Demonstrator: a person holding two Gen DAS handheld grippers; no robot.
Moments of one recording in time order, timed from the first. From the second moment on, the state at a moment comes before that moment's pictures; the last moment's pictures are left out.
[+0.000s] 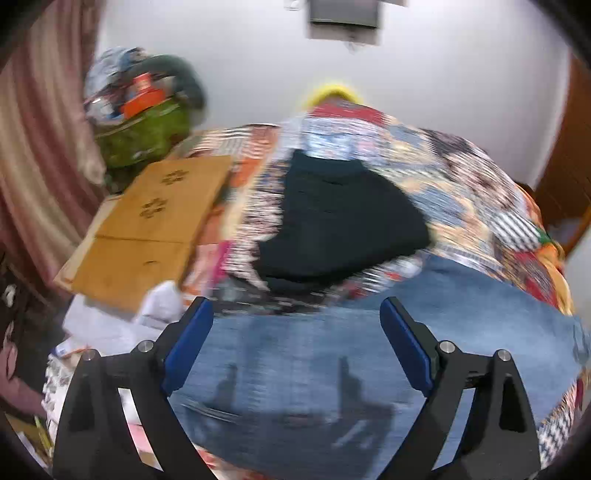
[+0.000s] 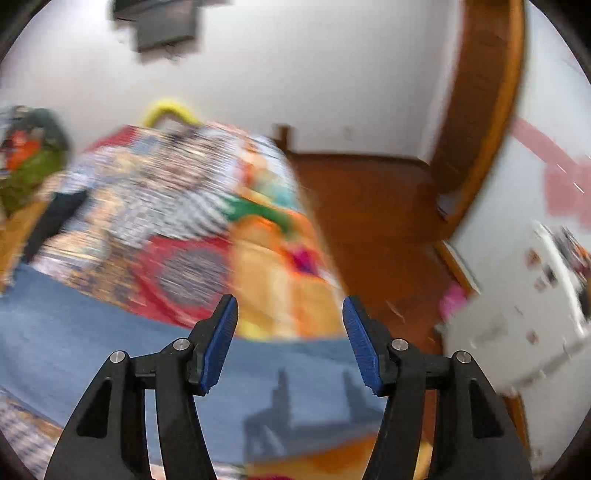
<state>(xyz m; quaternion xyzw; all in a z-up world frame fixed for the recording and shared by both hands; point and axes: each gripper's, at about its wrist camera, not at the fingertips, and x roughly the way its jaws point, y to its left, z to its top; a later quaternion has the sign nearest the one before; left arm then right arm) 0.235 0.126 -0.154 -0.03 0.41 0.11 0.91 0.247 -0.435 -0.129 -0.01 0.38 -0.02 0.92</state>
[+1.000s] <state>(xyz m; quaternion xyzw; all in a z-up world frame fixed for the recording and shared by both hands) 0.223 0.229 -0.281 -0.16 0.50 0.09 0.85 0.337 -0.059 -0.213 -0.09 0.48 0.39 0.78</state>
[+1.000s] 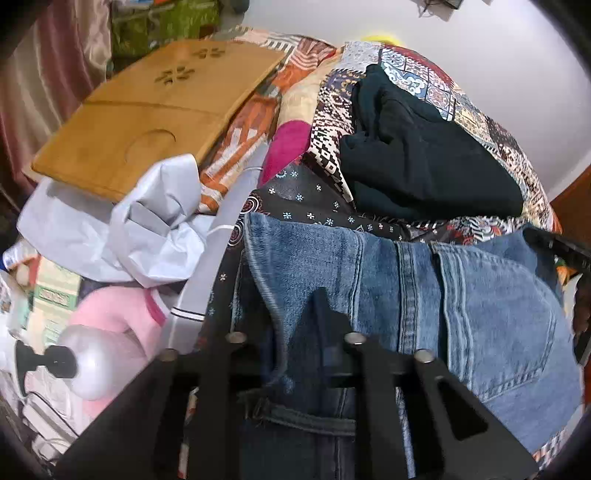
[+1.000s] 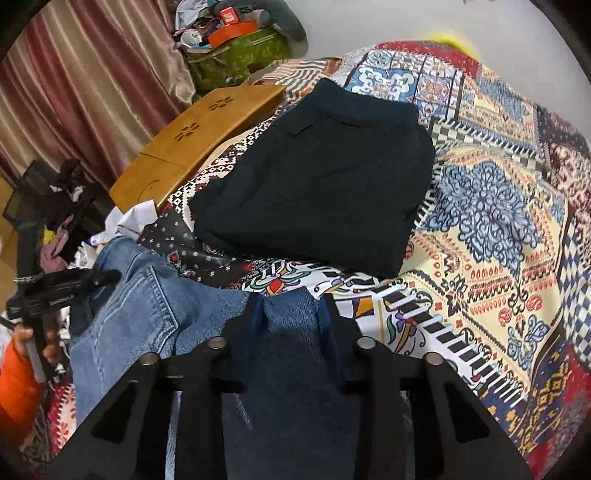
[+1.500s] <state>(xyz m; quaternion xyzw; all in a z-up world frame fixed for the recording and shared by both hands) 0.212 0.247 -0.274 -0.08 0.48 0.20 0.85 0.364 -0.038 -0.157 -0.10 0.35 0.32 0.87</state>
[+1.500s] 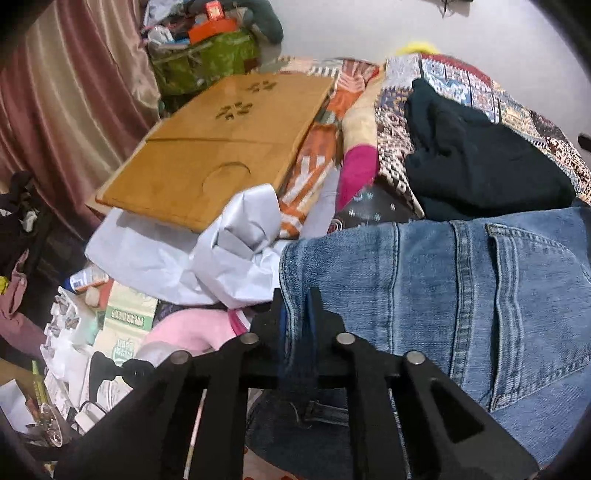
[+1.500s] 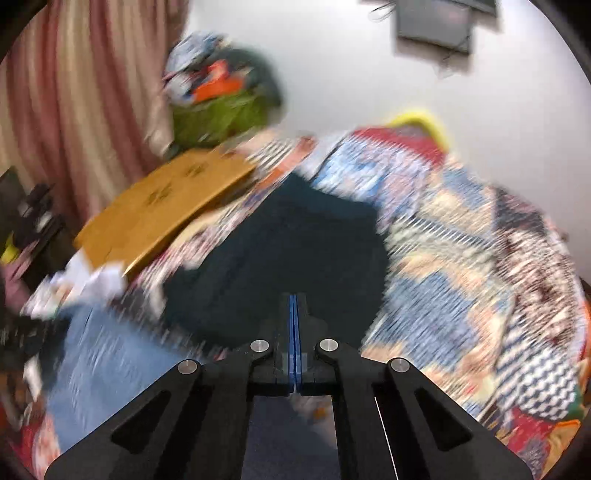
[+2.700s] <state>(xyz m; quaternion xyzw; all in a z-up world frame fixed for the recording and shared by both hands) 0.172 0.202 -0.282 -0.23 0.52 0.15 0.81 0.152 -0.520 -0.229 0.20 0.46 -0.10 0.86</state>
